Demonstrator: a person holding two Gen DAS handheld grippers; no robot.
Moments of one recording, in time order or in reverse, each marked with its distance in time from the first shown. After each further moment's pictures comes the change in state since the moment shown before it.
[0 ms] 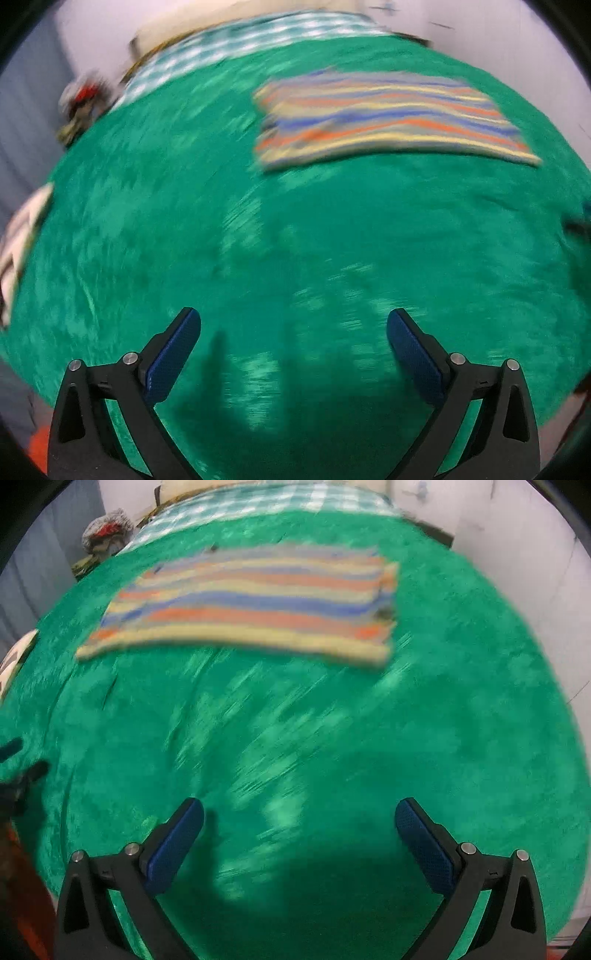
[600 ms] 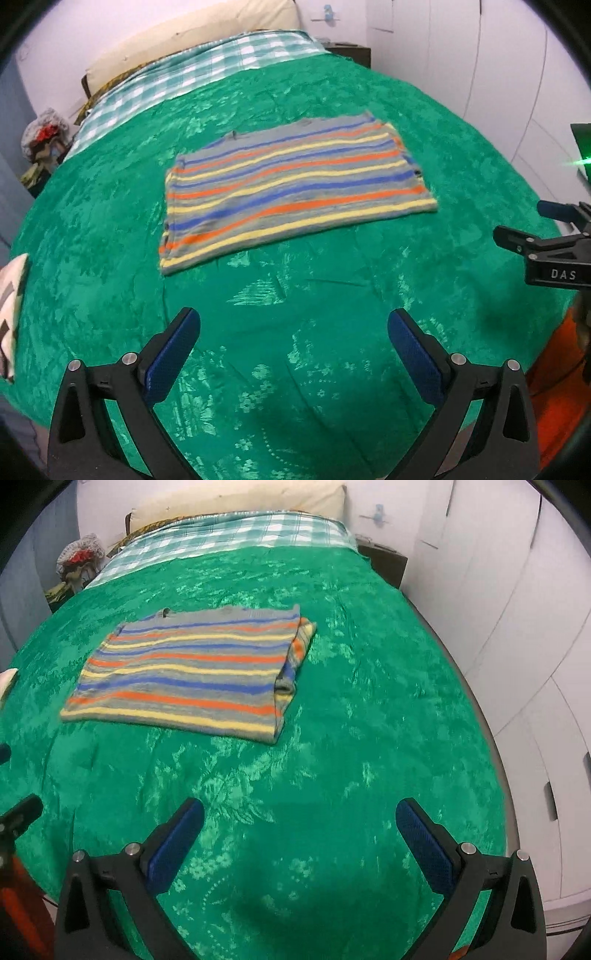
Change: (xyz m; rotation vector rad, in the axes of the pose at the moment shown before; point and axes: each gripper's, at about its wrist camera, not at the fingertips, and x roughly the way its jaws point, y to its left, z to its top) left arm -0.070 -0.088 0.067 0.078 -0.025 -0.115; right arm -0.069 -0.045 0.025 0.063 -0.067 -0.110
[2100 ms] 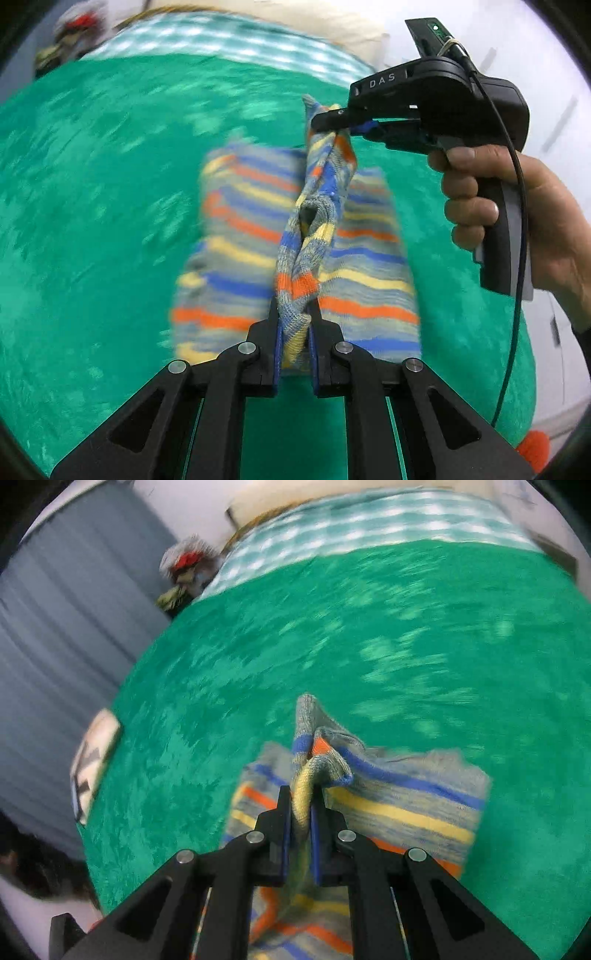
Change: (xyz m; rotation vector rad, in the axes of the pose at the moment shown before) left arm 0.106 0.169 0.040 -0.475 -0.057 -0.246; right arm 0.165 0.244 0.294 -0.120 0.091 0.634
